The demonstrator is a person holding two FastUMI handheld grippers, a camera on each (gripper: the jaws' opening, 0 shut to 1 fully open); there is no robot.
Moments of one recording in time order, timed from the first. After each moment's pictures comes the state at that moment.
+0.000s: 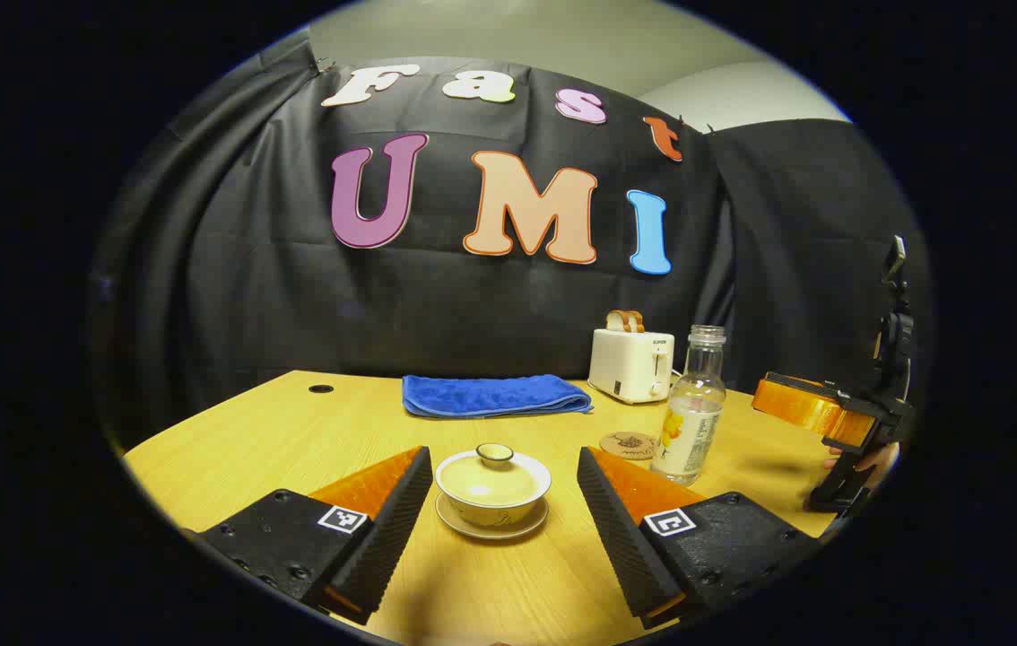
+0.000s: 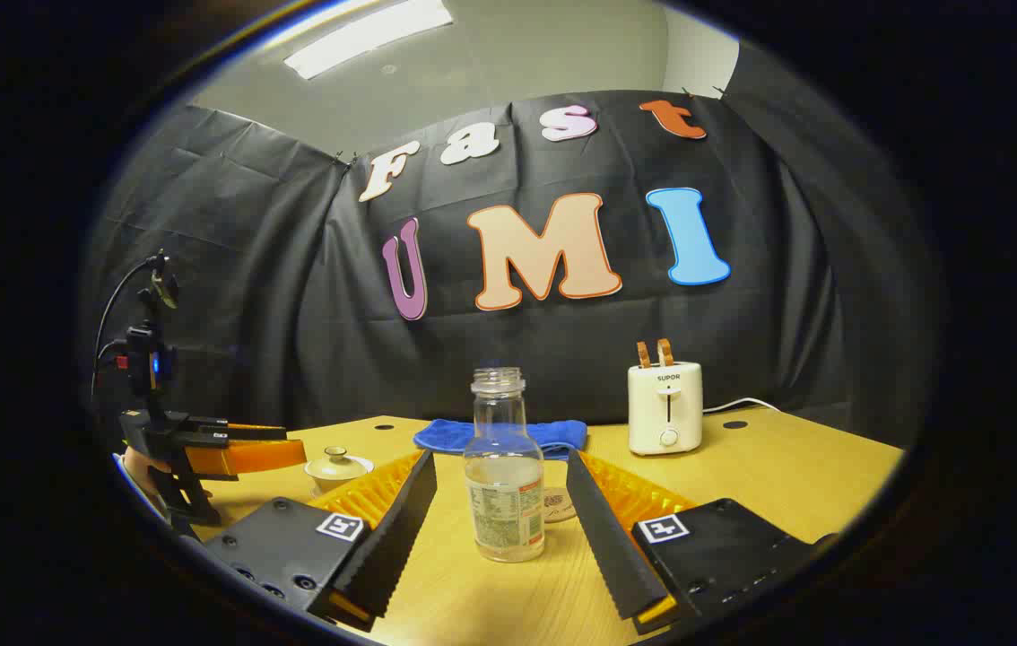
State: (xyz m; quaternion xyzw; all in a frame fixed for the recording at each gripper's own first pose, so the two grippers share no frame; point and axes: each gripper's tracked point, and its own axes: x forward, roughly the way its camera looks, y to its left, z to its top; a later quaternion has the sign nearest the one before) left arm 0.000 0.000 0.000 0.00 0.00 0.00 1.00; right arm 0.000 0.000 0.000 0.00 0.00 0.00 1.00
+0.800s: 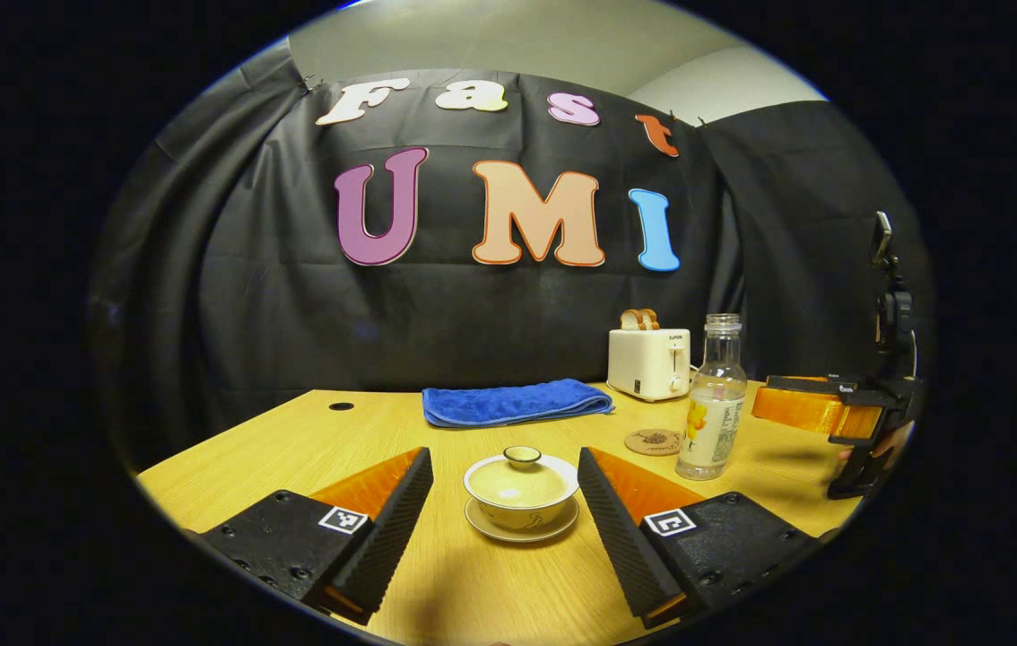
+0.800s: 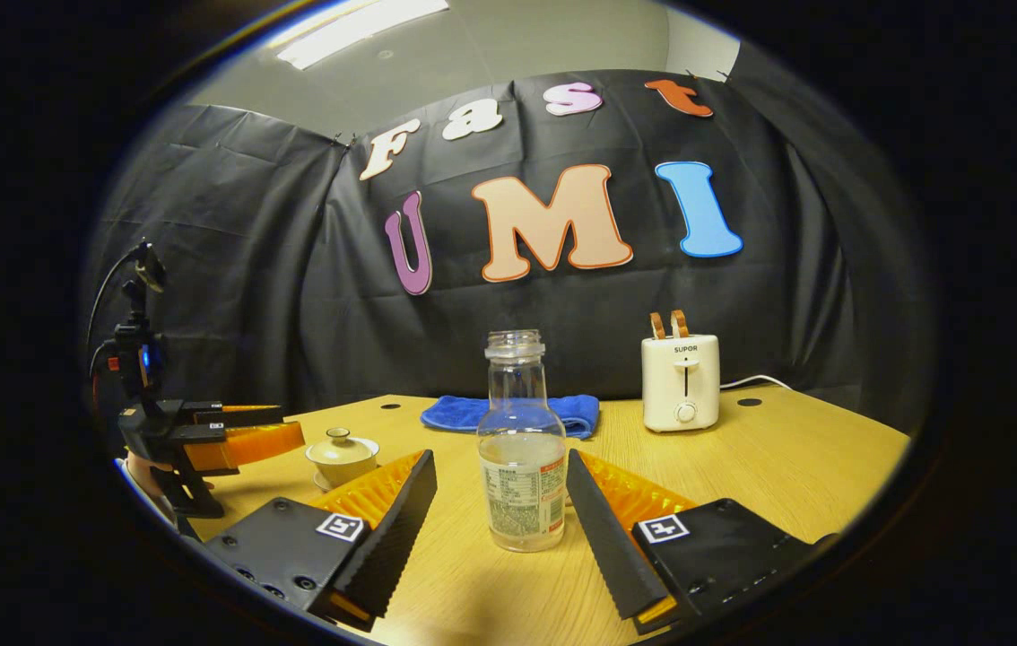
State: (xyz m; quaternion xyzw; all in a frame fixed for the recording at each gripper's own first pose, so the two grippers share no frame) left arm 0.007 0.015 0.000 0.04 -0.02 0.02 1.00; right arm 0.013 0.008 -0.028 0.00 0.05 0.00 1.00
